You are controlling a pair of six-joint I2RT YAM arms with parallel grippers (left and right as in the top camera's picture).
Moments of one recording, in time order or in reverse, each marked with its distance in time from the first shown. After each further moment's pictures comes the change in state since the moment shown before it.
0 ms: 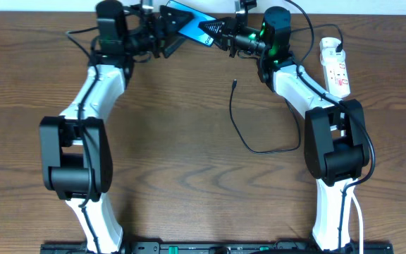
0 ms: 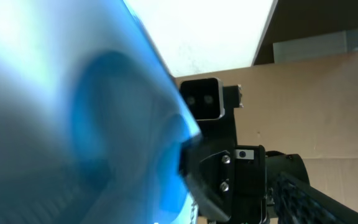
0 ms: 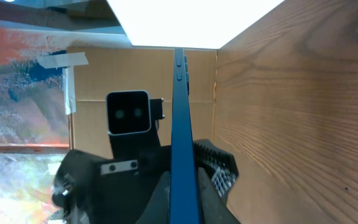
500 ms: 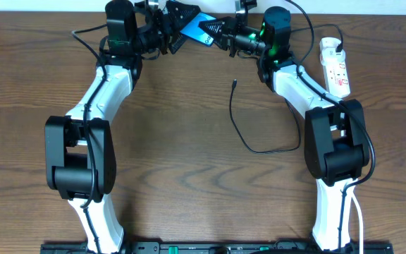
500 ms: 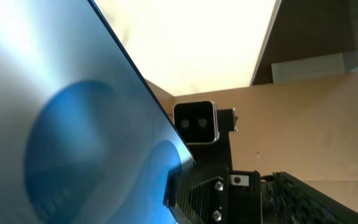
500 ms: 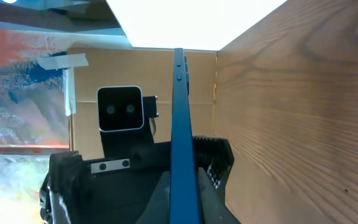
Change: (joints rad) left arm -0.030 0.000 0.000 0.060 -0.114 -0.064; right arm 0.001 0.000 0.000 0.001 0.006 -0.001
